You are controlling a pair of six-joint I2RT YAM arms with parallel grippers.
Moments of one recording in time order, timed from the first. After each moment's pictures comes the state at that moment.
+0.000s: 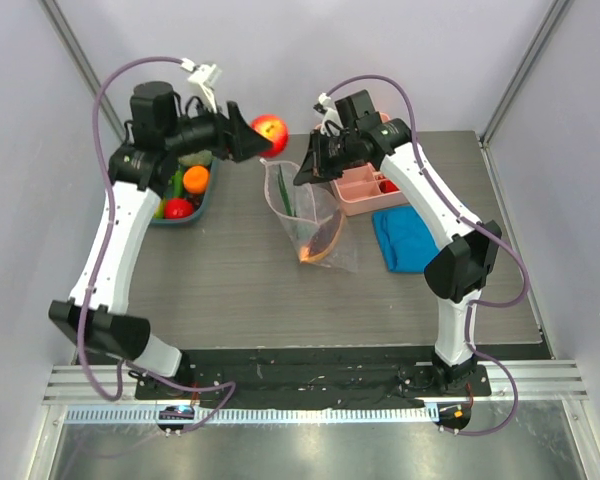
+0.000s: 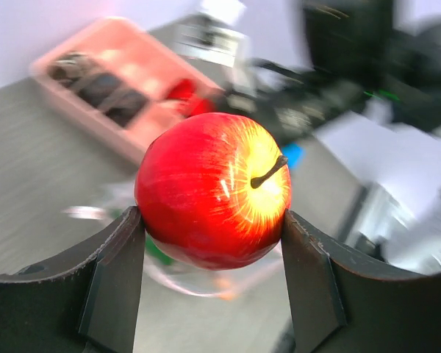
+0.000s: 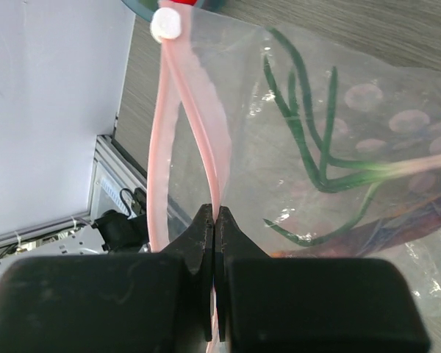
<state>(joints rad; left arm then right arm) -0.19 1.54 1.83 -0.57 0.70 -0.24 0.50 1.98 2.13 -0.92 -0.54 0.48</state>
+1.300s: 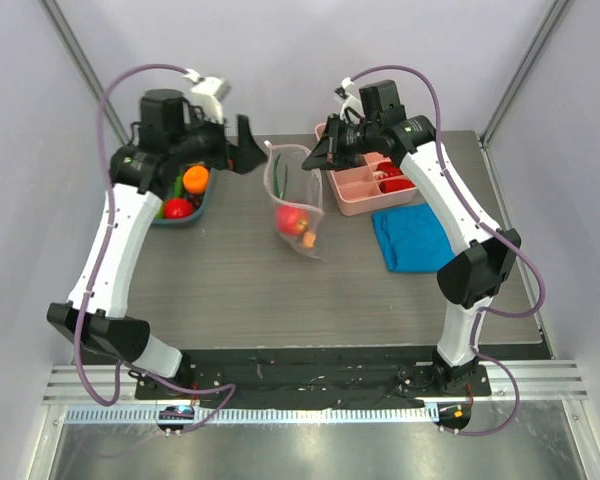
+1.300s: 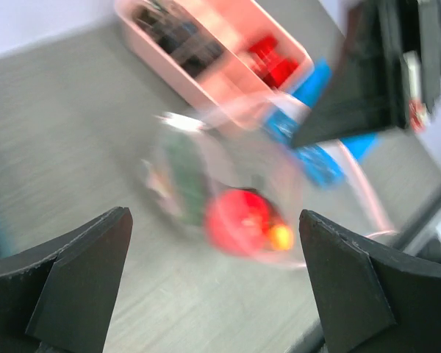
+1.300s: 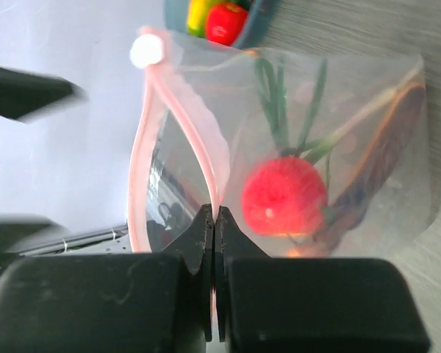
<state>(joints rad) -0.33 1.52 1.85 -0.81 0.44 -0.08 0.44 1.89 2.11 -0.82 -0.62 0.58</state>
